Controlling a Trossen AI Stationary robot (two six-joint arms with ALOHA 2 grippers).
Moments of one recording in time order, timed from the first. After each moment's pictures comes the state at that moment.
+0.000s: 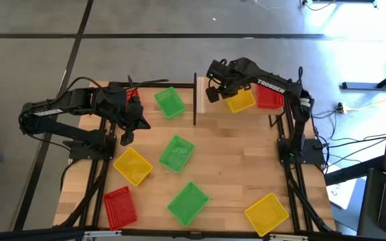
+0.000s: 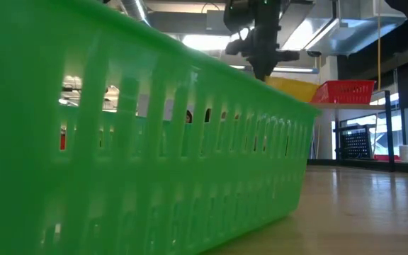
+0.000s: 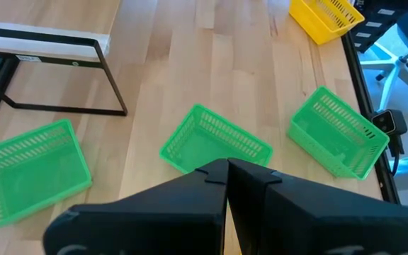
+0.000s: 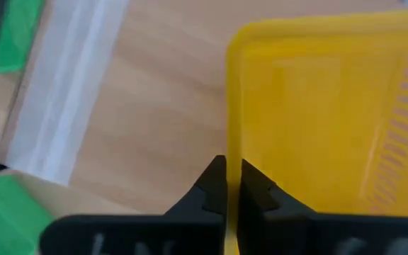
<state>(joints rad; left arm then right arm) 0.09 0.96 1.25 -0.93 0.09 -0.07 -0.44 1.90 1.94 -1.42 0.15 0.75</state>
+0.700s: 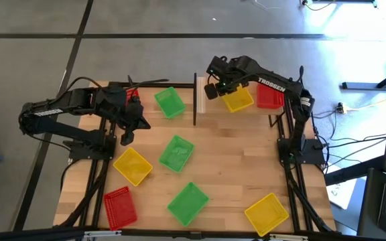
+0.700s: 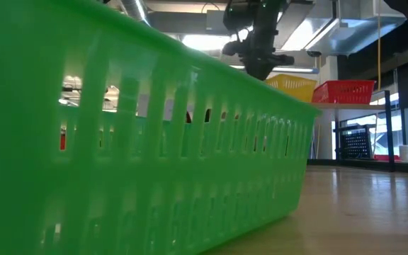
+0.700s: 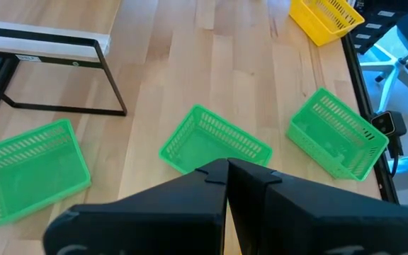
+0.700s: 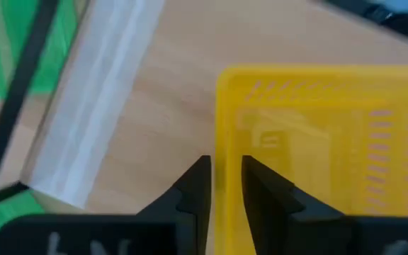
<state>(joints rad) 0.09 0.96 1.25 -0.93 0.09 -0.08 -0.47 1.90 1.95 -1.35 0.17 0.70</state>
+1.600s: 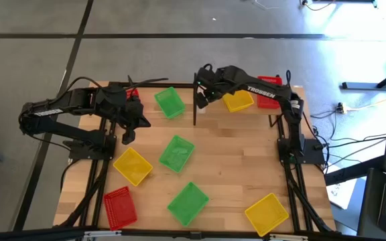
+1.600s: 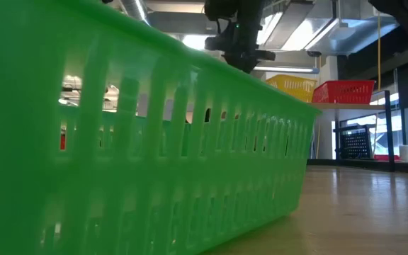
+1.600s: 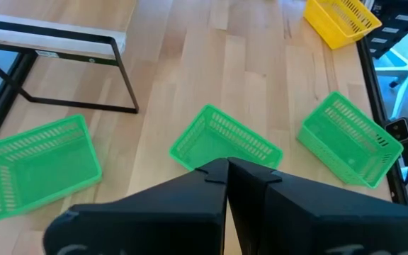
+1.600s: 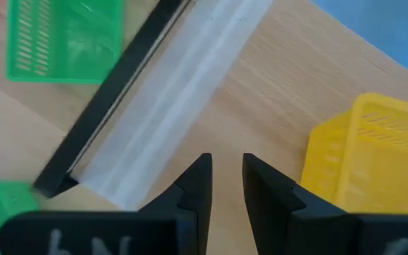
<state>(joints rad) 0.10 0.96 1.25 -0.93 0.04 -0.10 -0.34 2.01 2.06 -1.31 0.29 0.62</state>
